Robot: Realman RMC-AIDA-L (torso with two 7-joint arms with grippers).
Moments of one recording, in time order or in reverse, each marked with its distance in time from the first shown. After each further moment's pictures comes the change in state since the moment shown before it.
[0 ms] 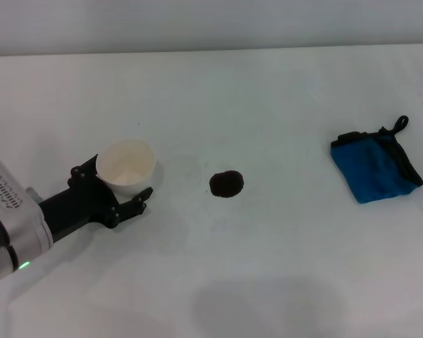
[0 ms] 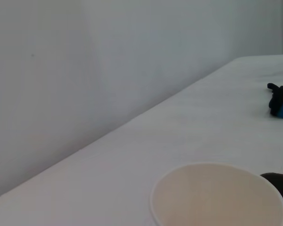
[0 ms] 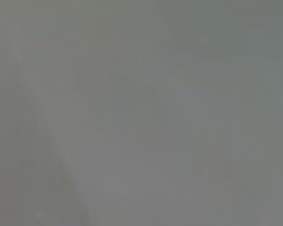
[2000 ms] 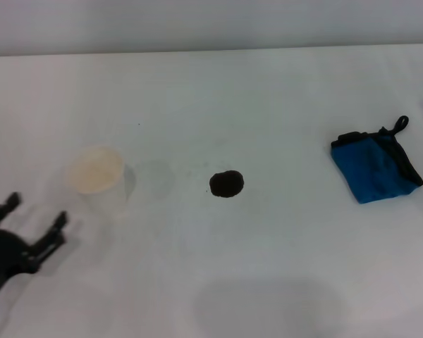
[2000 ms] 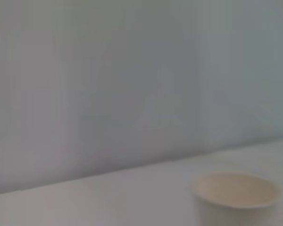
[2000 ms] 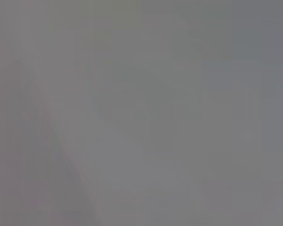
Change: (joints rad) left arm 0.351 0.004 0.000 0.029 -0.310 0.292 0.072; right arm 0.006 -0.002 -0.015 -0.004 -0.010 -0.009 -0.019
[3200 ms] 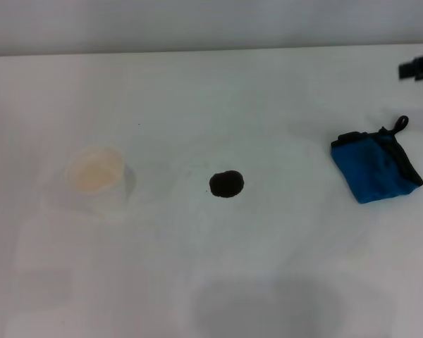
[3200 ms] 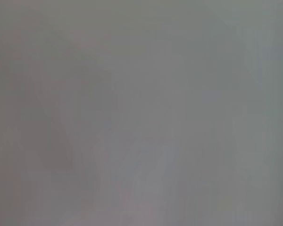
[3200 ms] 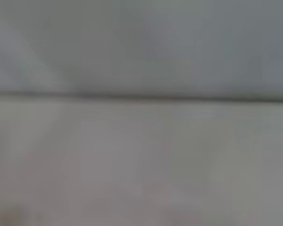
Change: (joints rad) left arm -0.046 0.001 0.000 -0.081 -0.500 0.006 0.042; right arm 0.302 -0.161 -0.271 -0.440 -0.815 0.280 1.058
